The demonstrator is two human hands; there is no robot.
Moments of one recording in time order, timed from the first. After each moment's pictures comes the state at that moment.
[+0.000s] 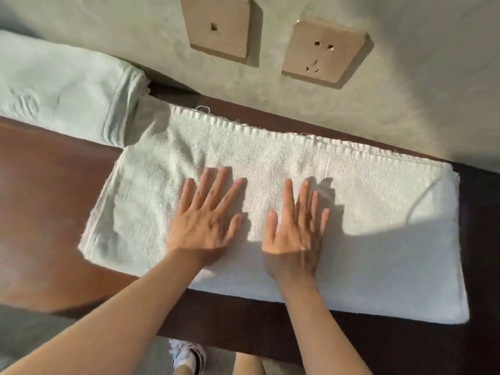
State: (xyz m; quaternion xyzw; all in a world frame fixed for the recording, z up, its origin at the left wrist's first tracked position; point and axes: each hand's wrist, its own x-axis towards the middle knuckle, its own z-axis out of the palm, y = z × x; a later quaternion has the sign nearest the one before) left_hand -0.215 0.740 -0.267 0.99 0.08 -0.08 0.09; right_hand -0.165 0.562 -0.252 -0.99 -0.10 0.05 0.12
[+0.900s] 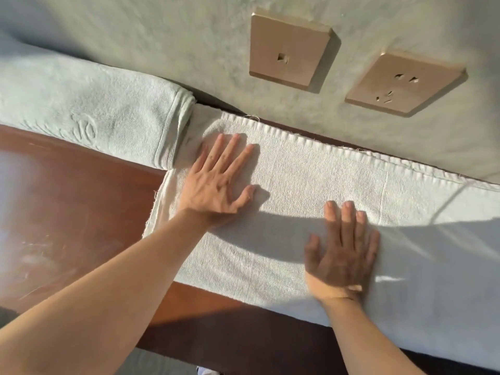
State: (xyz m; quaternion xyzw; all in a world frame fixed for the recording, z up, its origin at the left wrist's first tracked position) left_hand -0.149 0.857 -0.275 0.99 0.06 -0.06 0.08; right_hand -0.146 0.580 -0.279 -0.99 -0.13 -0.09 0.07
